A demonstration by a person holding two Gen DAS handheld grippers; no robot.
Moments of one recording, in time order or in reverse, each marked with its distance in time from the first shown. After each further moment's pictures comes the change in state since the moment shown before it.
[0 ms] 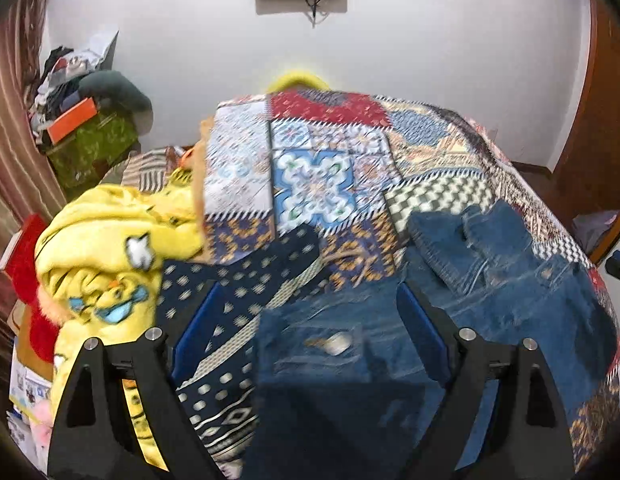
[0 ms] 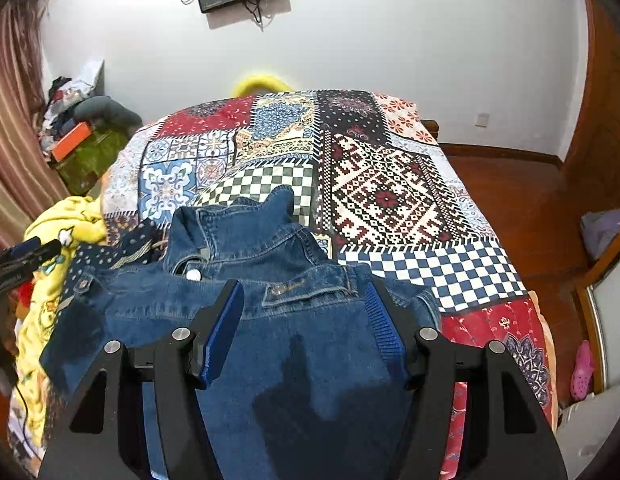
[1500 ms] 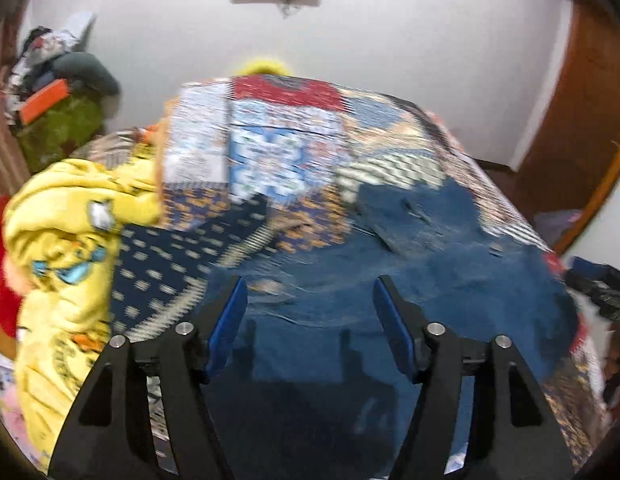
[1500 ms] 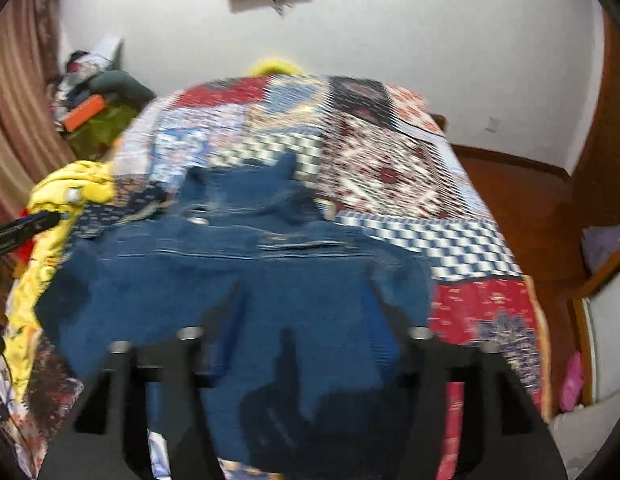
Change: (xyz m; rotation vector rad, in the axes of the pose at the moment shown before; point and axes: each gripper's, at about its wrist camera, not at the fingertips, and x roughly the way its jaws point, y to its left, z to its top) left arm -0.019 -0.034 -0.034 -0.012 0.025 -0.192; right arm -0.012 0.012 -0.031 -0.079 0.015 0.044
